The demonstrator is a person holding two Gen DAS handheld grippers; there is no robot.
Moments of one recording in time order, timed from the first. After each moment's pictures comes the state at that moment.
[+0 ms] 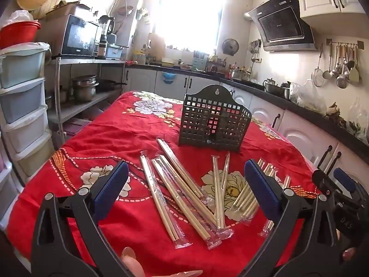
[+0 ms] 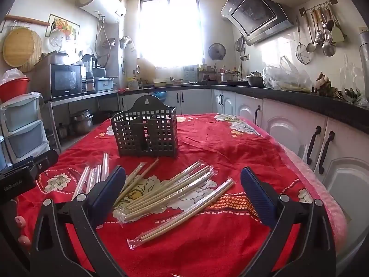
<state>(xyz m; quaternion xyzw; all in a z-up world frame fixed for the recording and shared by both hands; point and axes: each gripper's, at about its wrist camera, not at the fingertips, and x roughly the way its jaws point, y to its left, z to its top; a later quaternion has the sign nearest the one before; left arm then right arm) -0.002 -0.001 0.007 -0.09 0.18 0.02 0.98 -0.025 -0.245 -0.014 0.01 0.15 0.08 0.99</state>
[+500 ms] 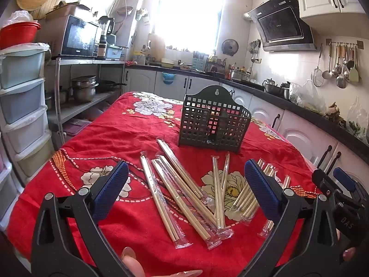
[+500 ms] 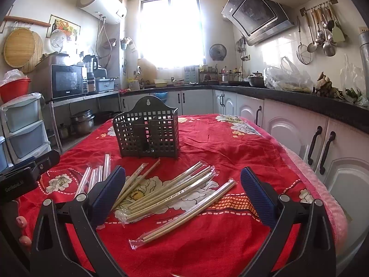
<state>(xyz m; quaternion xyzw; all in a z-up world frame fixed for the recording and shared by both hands) -0.005 0.001 0.008 -0.09 0.18 0.02 0.98 -0.025 -0.242 -0.012 0.01 0.15 0.08 0.99</state>
